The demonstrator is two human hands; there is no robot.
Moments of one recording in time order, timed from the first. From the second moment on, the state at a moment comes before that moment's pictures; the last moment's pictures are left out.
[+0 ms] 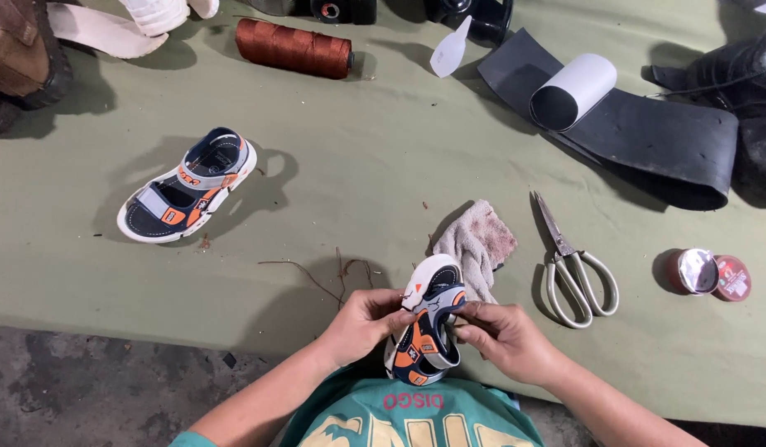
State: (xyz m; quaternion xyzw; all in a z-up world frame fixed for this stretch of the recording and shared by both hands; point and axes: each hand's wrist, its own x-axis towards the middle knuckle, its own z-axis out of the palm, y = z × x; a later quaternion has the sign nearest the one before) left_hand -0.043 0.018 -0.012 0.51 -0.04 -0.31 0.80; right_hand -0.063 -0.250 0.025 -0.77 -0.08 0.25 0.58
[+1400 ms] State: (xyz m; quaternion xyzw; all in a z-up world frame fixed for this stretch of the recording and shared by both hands) left_hand 0.000 0.078 0.026 0.84 -0.16 -0.21 0.47; right_hand -0.069 -0.232 0.026 -0.91 -0.31 -0.08 0.28
